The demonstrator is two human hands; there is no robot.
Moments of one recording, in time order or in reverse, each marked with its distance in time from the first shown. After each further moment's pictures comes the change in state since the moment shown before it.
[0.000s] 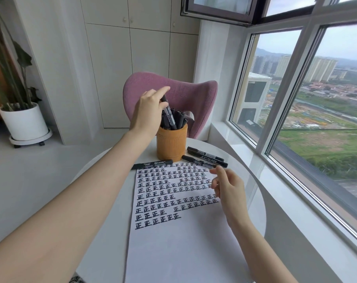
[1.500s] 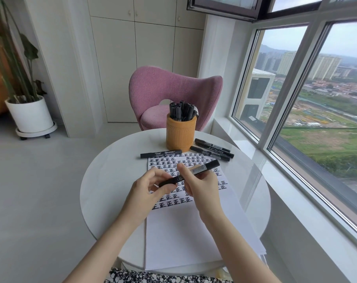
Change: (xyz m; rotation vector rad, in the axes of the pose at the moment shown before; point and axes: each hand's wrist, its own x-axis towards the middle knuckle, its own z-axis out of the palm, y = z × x) left_hand -0.198 -0.003 -0.039 -0.739 -0.313 -0.498; right_hand -0.057 -0.019 0.061 0.135 -0.234 -0.044
